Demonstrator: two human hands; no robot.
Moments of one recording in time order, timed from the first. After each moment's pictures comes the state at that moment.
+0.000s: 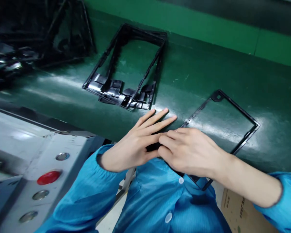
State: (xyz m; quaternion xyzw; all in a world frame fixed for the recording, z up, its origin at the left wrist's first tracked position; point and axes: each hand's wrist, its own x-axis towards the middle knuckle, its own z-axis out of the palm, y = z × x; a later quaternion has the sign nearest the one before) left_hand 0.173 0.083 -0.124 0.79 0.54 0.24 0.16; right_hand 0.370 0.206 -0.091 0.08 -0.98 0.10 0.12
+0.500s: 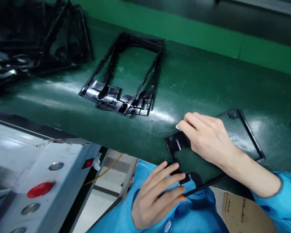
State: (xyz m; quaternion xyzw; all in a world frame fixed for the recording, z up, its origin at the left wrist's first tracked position) left_hand 0.289 0.007 -0.160 0.69 0.57 0.42 0.11; right_hand 0.386 0.236 -0.102 -0.11 -0.98 0.06 0.16
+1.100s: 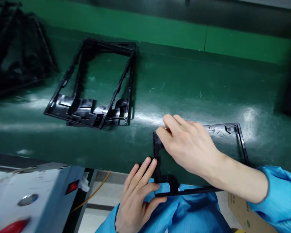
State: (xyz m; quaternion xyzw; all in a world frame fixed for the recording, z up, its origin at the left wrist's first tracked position) left_hand 0.258 0.010 -0.157 0.69 0.64 0.33 0.08; right_hand 0.378 0.217 -0.091 -0.18 -0.97 0.03 0.15
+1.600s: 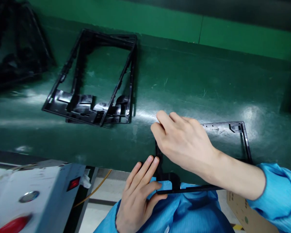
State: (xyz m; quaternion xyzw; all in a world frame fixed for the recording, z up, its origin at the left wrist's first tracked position) left_hand 0.256 0.007 -0.158 0.70 0.64 0.30 0.09; right_hand 0.361 0.215 -0.091 -0.17 -0.97 0.01 0.15
